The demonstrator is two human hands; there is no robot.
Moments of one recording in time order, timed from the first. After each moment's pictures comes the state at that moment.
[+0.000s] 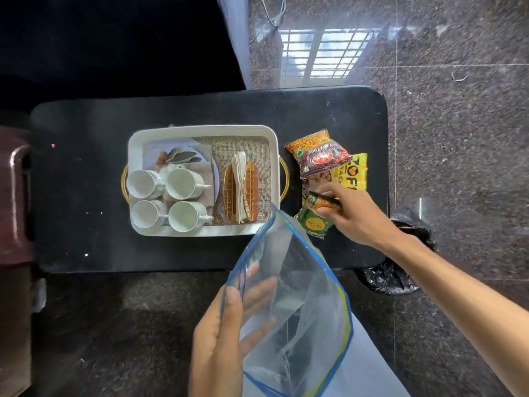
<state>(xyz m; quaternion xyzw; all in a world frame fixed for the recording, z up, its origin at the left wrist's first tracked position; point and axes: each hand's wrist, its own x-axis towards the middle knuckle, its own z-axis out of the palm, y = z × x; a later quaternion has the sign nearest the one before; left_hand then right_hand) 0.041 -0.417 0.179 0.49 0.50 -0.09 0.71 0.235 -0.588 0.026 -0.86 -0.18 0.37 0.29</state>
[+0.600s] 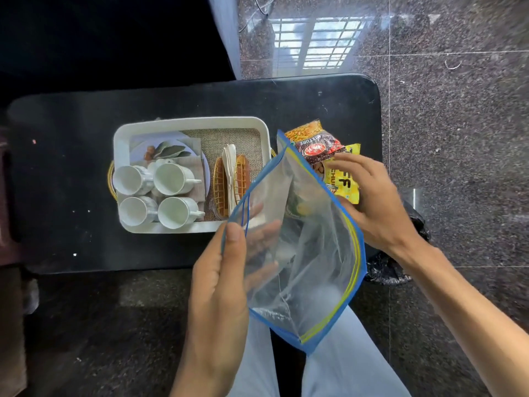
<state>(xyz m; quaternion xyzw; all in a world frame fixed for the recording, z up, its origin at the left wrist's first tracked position) 0.092 -0.414 0.178 0.57 0.38 -0.05 0.73 0.229 -0.608 0.059 -0.89 -0.21 0.18 0.36</state>
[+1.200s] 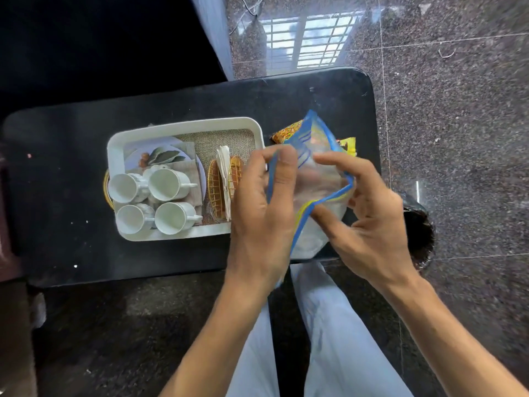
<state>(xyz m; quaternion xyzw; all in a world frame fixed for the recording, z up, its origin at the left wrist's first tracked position) 0.169 -0.434 0.151 0.67 0.29 -0.01 0.68 0.192 -0.570 0.114 -0.78 -0.15 0.08 0.61</state>
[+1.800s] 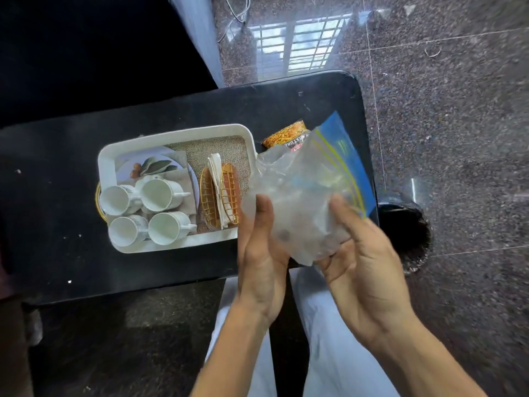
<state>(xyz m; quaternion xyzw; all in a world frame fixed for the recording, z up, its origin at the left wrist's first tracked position) 0.136 -0.451 0.120 0.40 0.38 -0.08 0.83 0.160 -0.556 0.146 -0.40 0.33 0.25 0.82</state>
